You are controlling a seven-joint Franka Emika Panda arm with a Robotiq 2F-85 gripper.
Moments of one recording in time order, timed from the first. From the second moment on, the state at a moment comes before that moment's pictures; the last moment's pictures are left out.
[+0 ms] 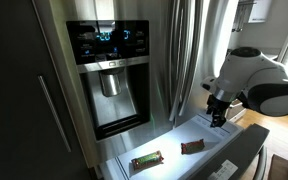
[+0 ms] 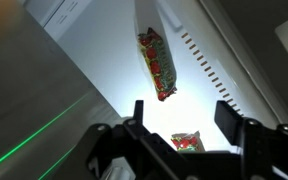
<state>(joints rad) 0.05 -0.46 0.04 -2.72 -0.34 2.45 -0.39</state>
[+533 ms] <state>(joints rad) 0.06 -0.65 0.00 -2.62 -0.12 2.02 -0.23</state>
